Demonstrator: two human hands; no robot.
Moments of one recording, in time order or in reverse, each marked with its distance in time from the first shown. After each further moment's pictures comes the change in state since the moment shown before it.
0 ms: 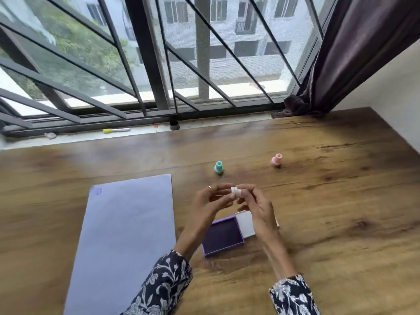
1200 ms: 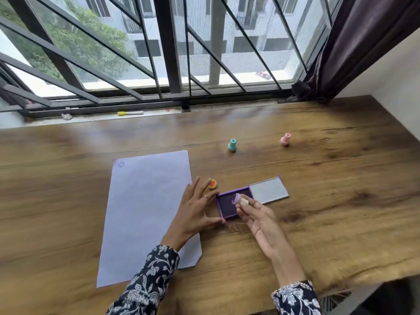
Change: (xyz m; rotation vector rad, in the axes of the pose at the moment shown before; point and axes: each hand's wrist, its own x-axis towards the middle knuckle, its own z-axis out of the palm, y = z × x) left_hand -0.059 -0.055 -0.083 1.172 -0.090 0.305; right_hand -0.084 0.006 0.033 0.633 0.078 0.530
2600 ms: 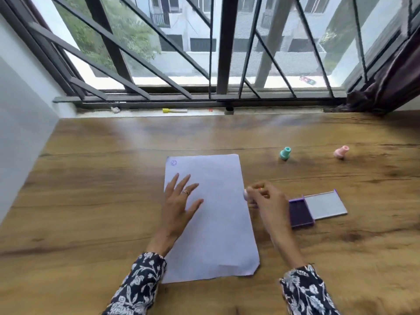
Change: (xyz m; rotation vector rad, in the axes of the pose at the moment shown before) left_hand -0.063 -0.103 -0.089 -0.076 0.329 -0.227; right_hand 0.014 0.028 0.125 -0.886 0.168 -0.350
